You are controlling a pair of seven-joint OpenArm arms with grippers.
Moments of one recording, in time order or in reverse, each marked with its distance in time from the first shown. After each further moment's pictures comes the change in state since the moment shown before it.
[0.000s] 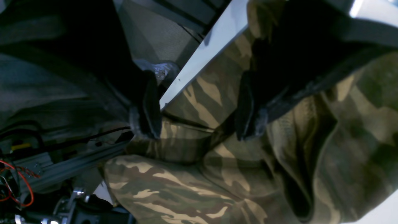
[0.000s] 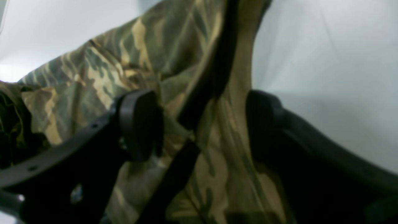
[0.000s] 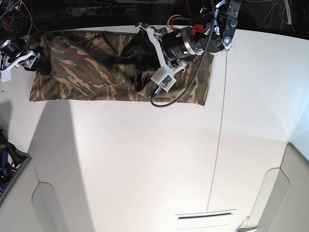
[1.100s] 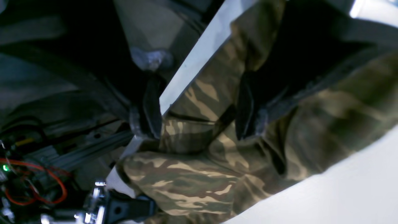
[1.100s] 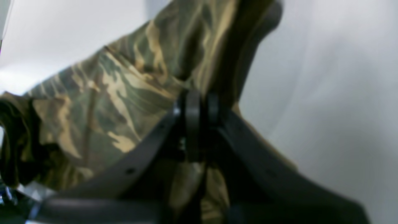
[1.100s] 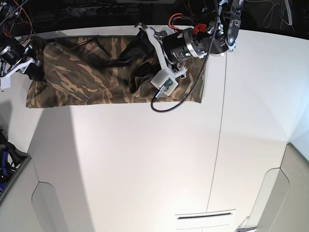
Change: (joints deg) left arm -0.2 -0.2 0.0 6.2 -1.0 -1.3 0.0; right arm 3.5 1.2 1.0 -0.5 -0.9 0.0 0.4
